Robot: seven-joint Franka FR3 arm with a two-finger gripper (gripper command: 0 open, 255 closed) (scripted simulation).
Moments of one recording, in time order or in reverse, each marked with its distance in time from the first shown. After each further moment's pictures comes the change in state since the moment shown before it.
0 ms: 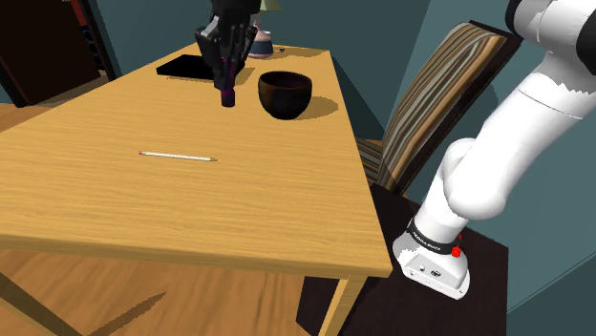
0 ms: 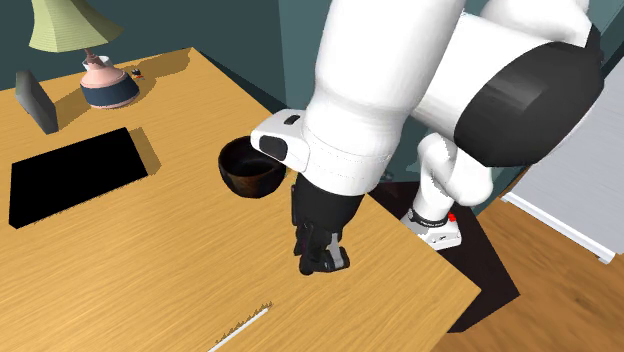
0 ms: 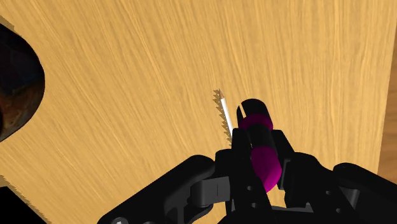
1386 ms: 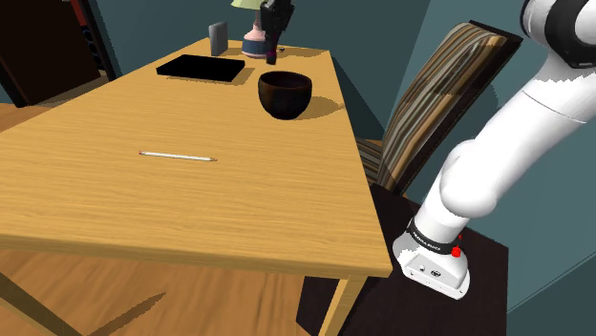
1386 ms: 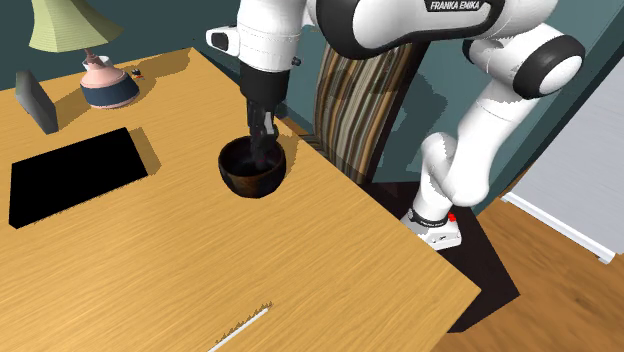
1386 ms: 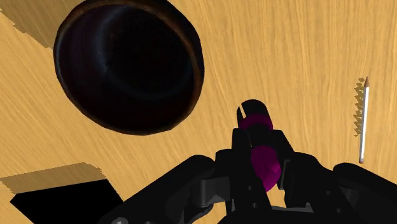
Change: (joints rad) arm -0.146 -0.033 -0.287 0.007 0.051 -0.046 -0.434
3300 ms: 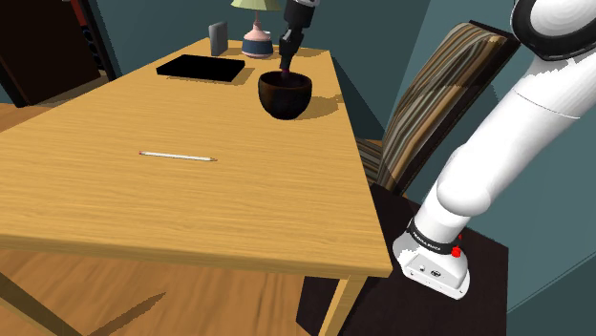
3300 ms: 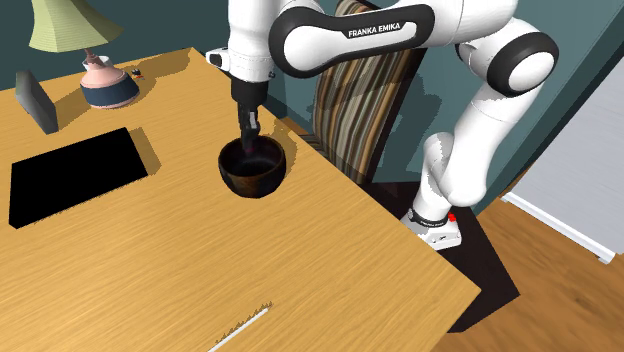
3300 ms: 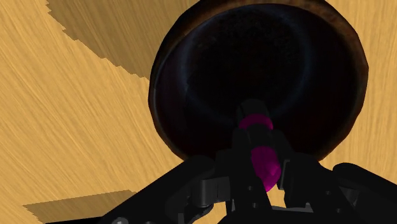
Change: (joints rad) arm -0.087 0.067 -0.139 -0.123 0.021 0.175 -0.243
